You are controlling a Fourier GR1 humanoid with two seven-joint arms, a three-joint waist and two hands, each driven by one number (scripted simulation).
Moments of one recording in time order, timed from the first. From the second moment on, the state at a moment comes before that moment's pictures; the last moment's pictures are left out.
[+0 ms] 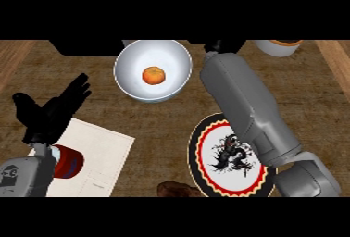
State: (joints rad) left arm -0.23 0.23 0.12 -1.47 0.09 -0.21 0.28; right arm -1.25 -0.01 -0.02 -0.48 0.98 -0.95 0.87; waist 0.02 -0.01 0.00
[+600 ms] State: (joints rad) left arm -0.22 0.24 0.15 -1.46 0.10 -0.21 0.28; right arm -1.08 0.00 0.44 -1.04 0.88 -0.89 1.02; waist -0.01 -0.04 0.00
